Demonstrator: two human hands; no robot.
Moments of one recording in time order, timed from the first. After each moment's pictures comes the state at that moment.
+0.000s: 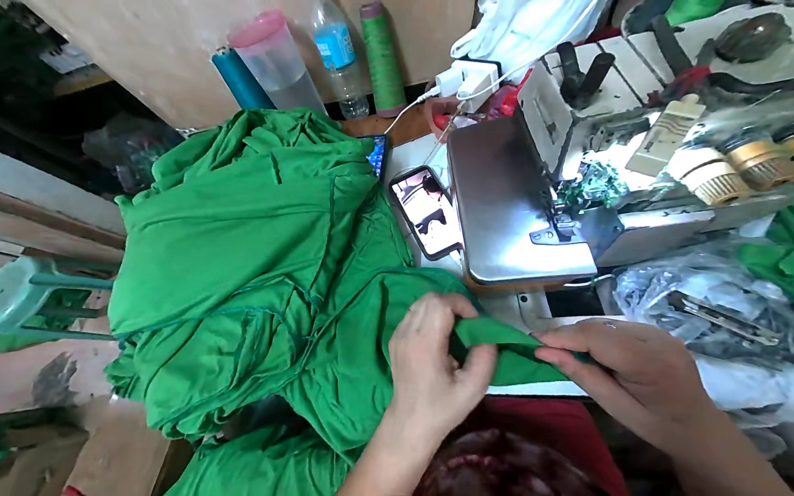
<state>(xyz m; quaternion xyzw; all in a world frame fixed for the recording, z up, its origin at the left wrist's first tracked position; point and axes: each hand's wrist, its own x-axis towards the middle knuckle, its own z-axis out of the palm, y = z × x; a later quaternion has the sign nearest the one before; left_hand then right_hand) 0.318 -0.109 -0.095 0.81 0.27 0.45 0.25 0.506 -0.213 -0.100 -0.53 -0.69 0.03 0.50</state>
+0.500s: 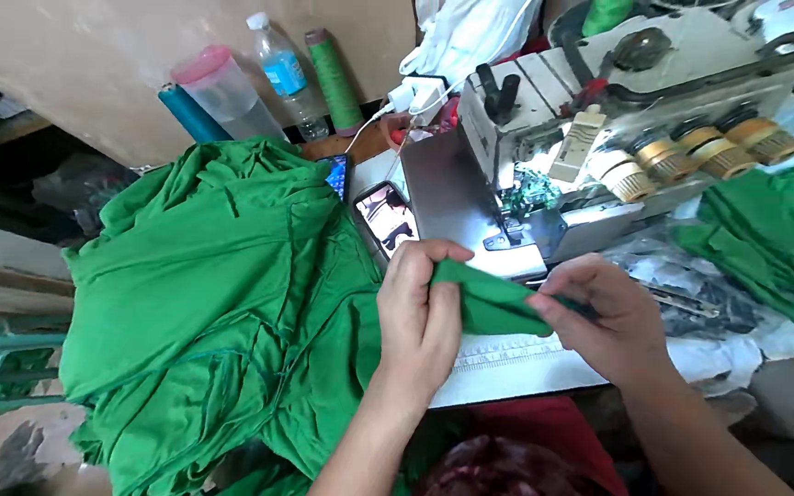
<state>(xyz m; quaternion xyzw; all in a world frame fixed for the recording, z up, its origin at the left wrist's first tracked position) 0.365 -0.078 -0.056 0.79 0.17 0.48 0.36 0.524 -0.199 -0.099 -0.51 -0.55 0.13 0.64</state>
